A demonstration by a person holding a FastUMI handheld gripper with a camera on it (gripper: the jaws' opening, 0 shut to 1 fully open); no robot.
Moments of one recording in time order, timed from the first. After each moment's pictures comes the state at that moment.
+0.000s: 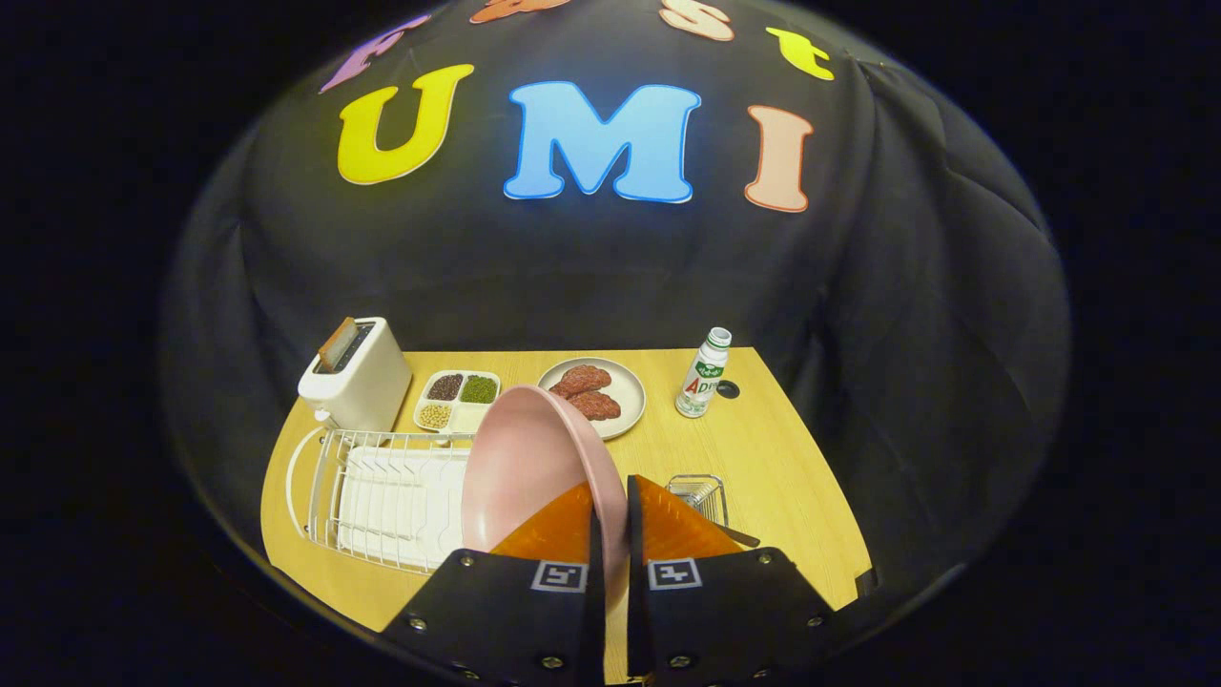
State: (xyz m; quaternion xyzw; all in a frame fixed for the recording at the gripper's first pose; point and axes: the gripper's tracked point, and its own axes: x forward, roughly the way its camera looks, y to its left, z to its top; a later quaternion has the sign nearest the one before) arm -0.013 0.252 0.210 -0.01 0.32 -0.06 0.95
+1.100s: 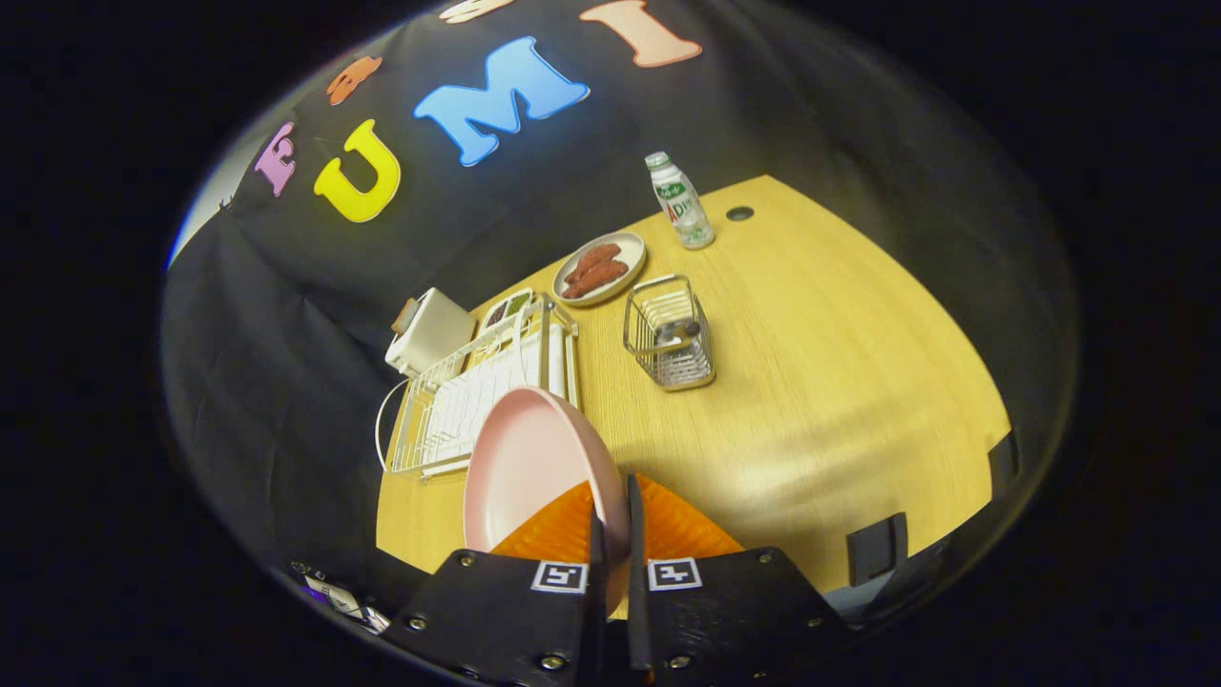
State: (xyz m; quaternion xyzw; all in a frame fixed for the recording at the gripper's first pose) arm -0.144 0.172 0.040 0.24 0.41 0.10 0.87
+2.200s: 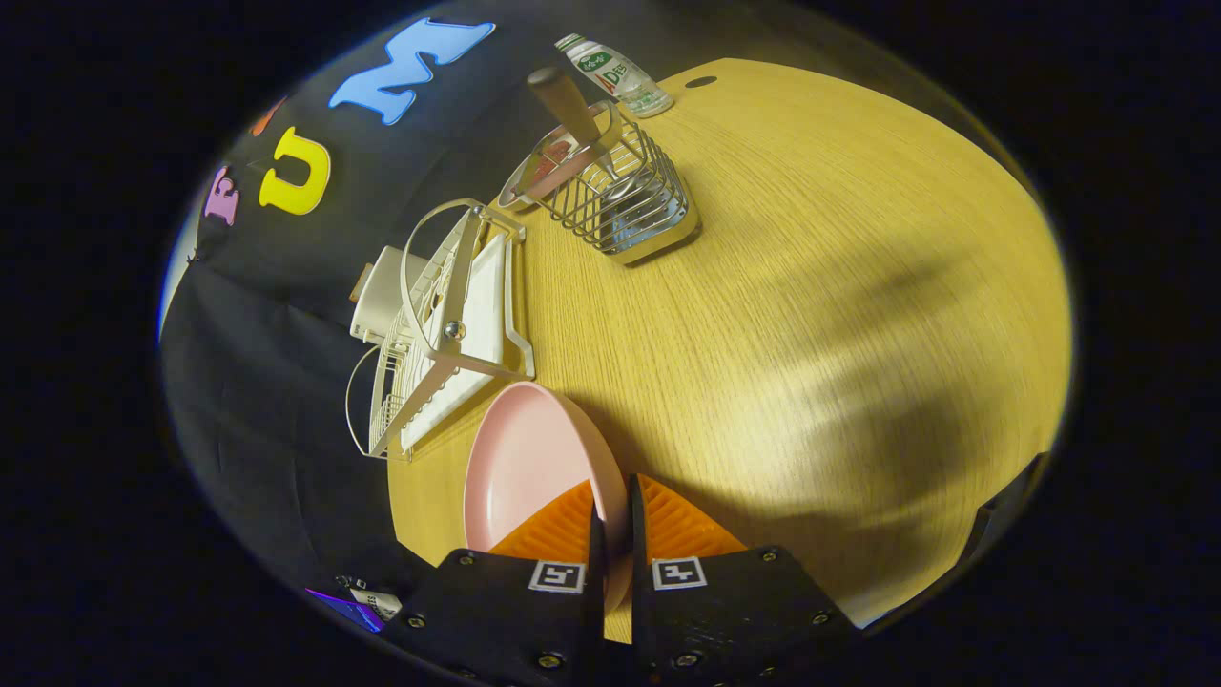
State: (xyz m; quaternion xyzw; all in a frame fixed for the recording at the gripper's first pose) arm -0.131 0.200 -0.071 0.31 0.48 0.12 0.81
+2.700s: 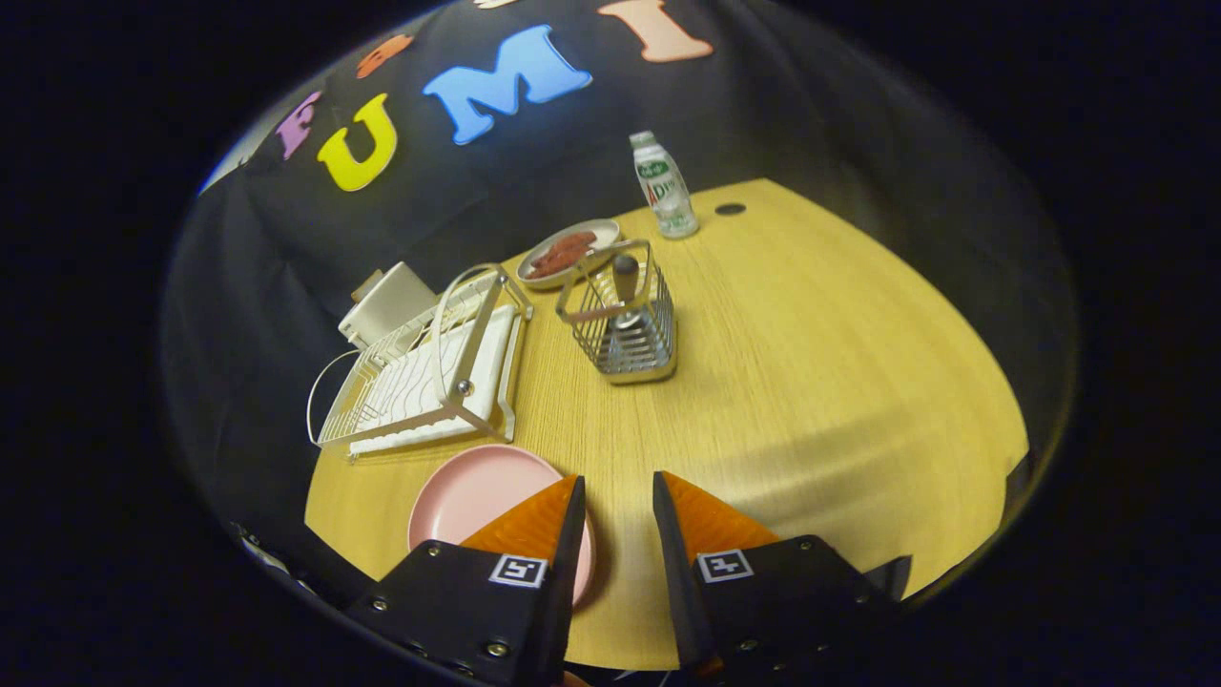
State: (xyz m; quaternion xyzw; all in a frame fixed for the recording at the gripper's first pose) arm -0.110 0.132 0.001 0.13 0.32 0.08 0.94
